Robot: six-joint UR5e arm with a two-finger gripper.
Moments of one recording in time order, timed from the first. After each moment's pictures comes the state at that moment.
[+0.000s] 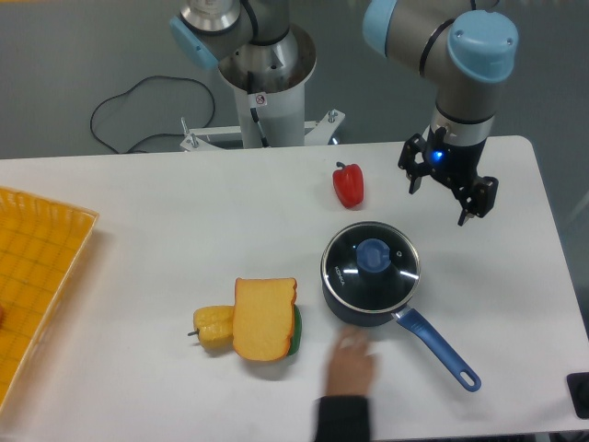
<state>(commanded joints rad) 2.80 -1.79 -1.62 -1.17 1.48 1.52</state>
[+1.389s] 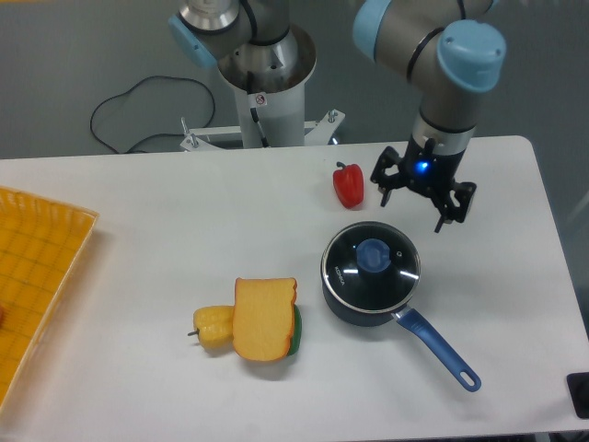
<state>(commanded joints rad) 2.71 -1.81 -1.64 -1.21 1.47 1.04</state>
